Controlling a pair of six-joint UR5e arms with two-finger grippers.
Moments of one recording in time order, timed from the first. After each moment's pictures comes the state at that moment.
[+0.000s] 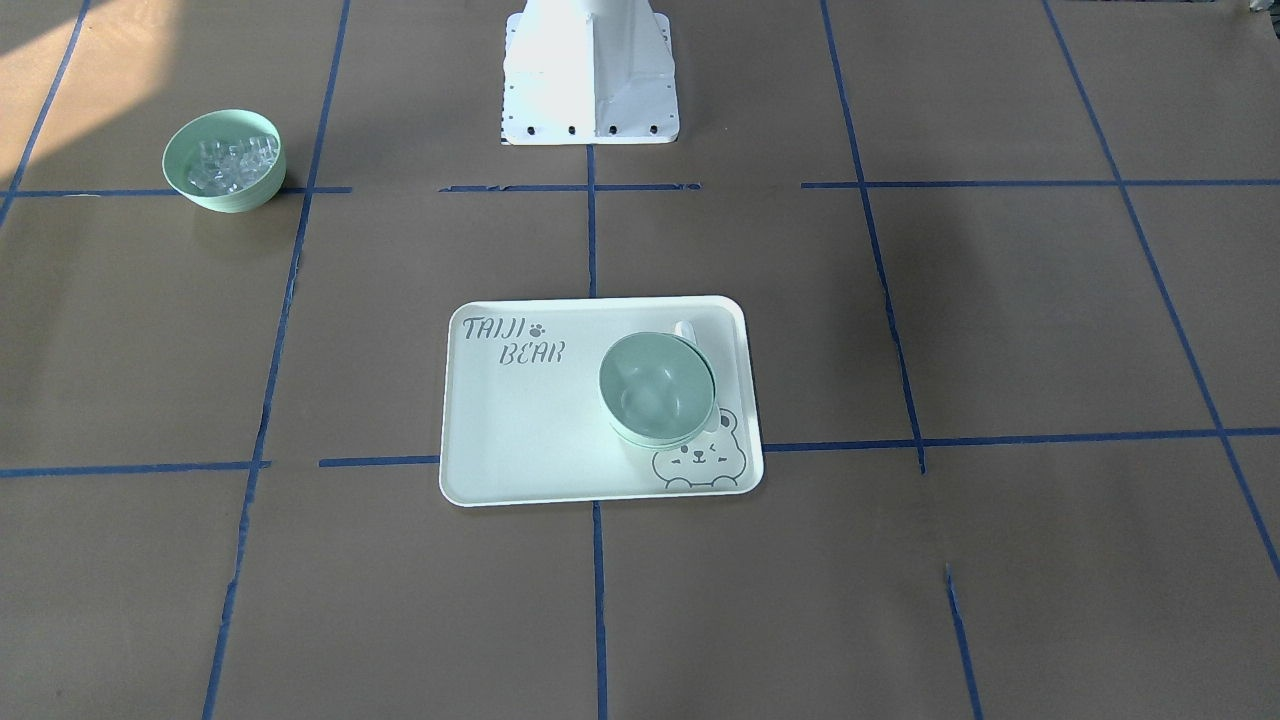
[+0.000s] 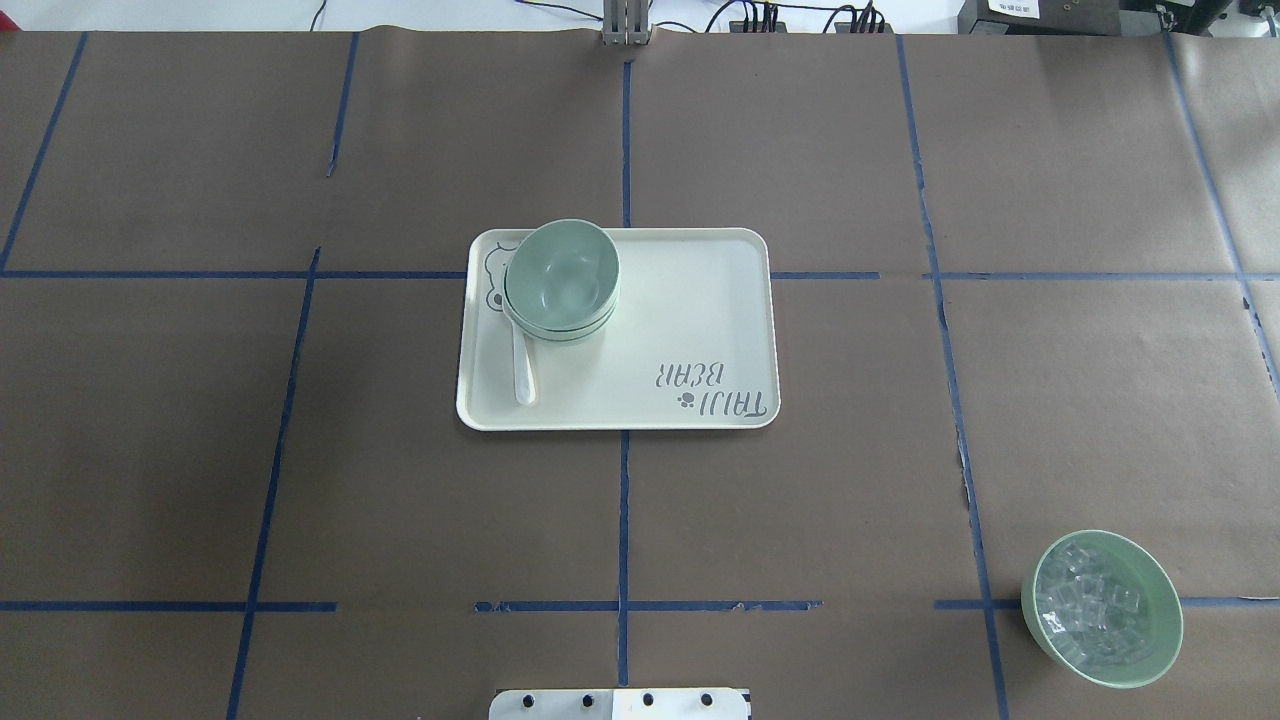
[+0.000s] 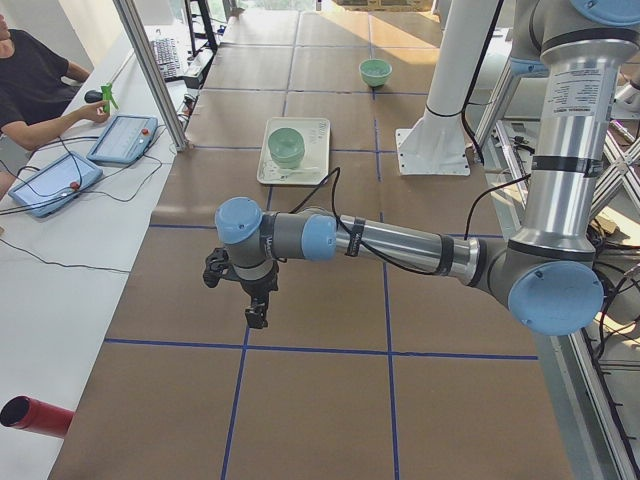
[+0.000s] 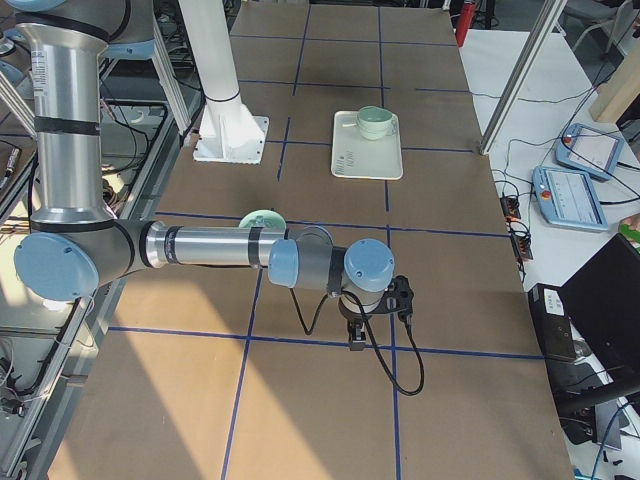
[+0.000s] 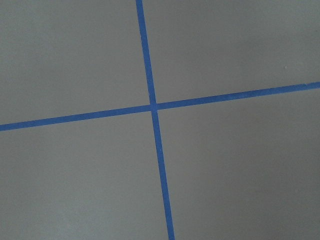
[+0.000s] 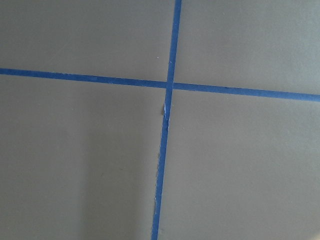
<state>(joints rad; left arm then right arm) -1.51 -1.64 -1.67 -1.41 -2.32 0.07 1.63 -1.62 1.69 -1.68 2.37 -0.15</state>
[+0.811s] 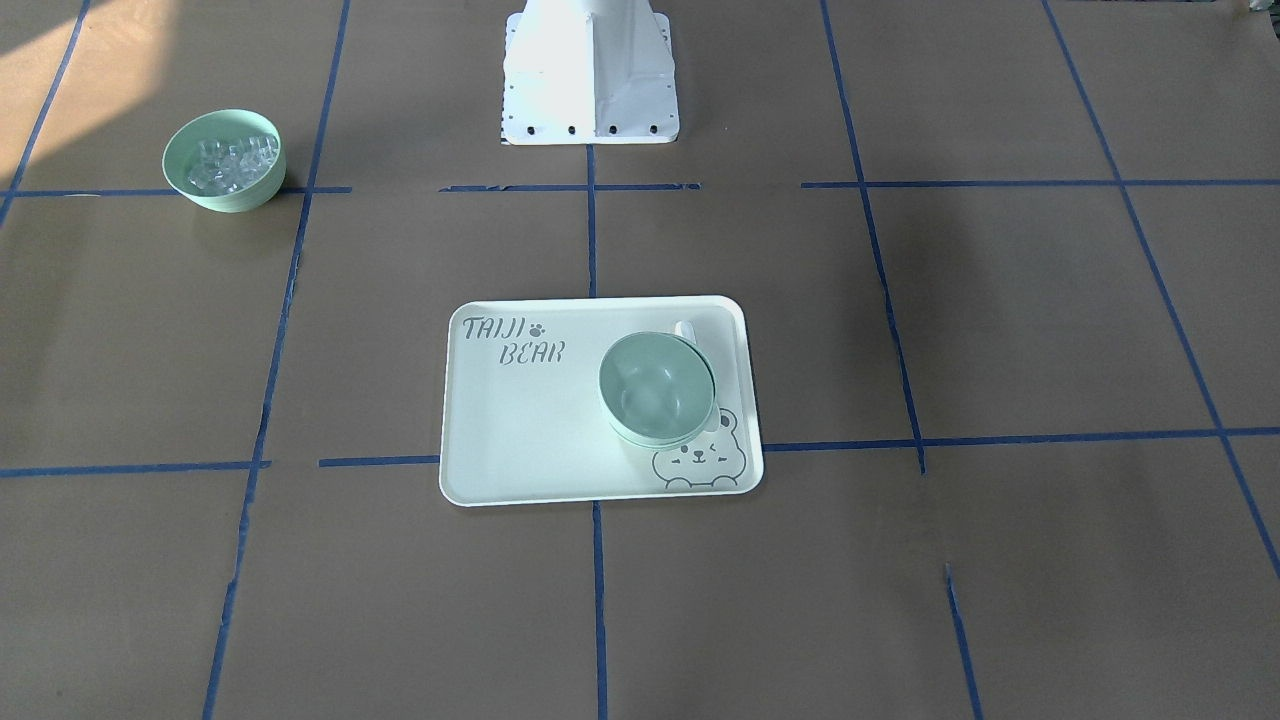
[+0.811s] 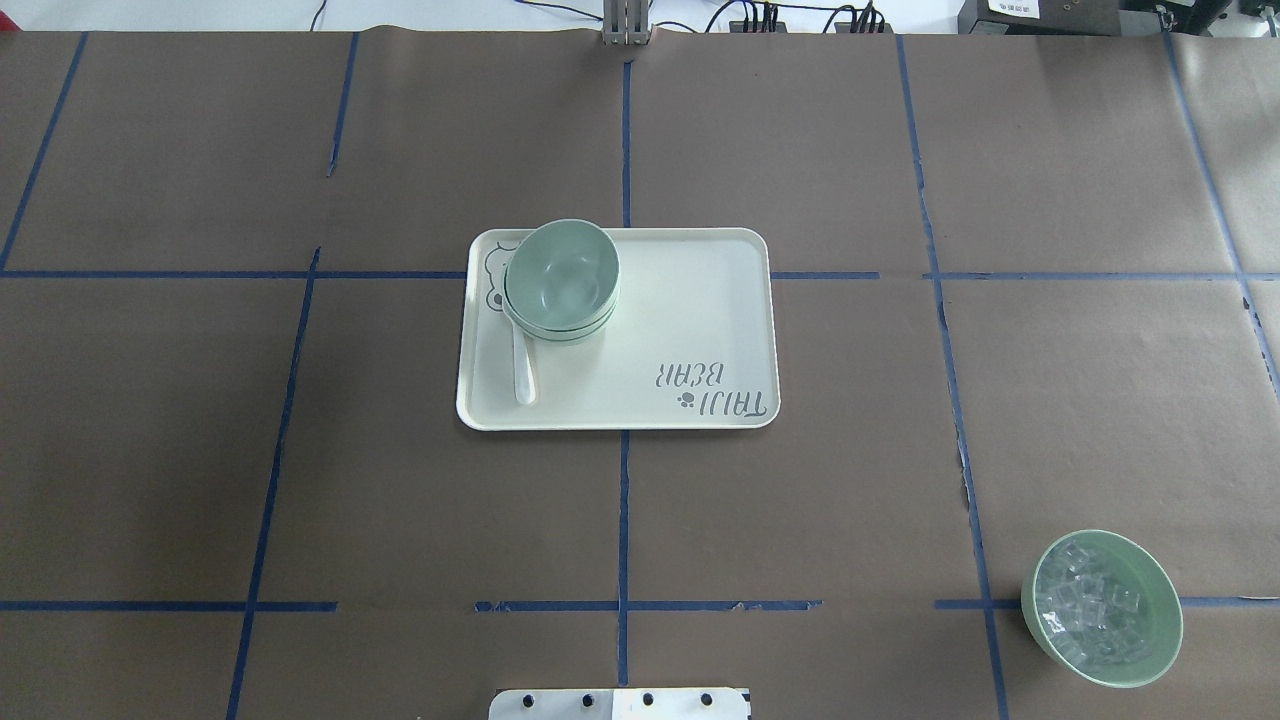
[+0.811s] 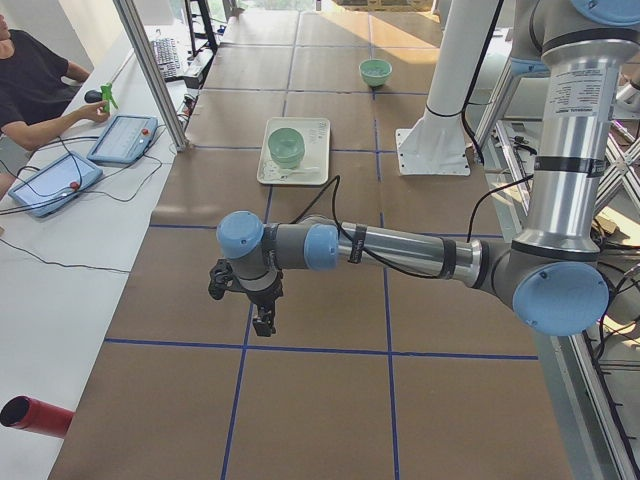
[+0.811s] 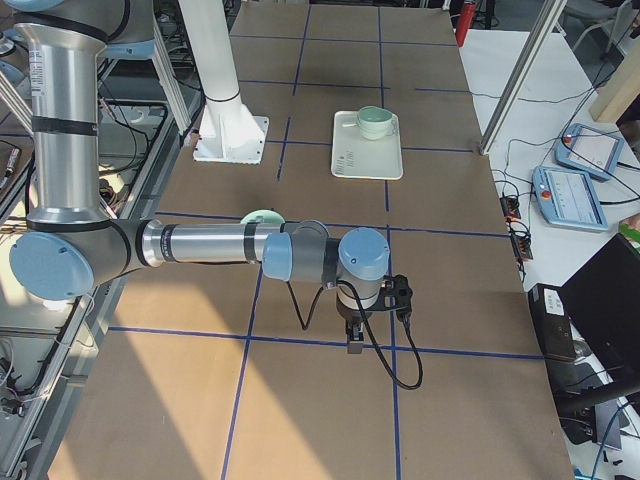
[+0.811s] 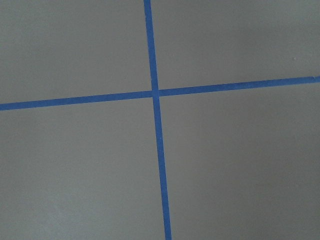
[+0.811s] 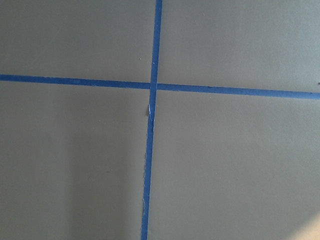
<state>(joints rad) -1.51 -1.63 -1.65 -1.41 -2.35 0.06 1.63 -1.62 1.69 -1.68 2.34 -0.11</state>
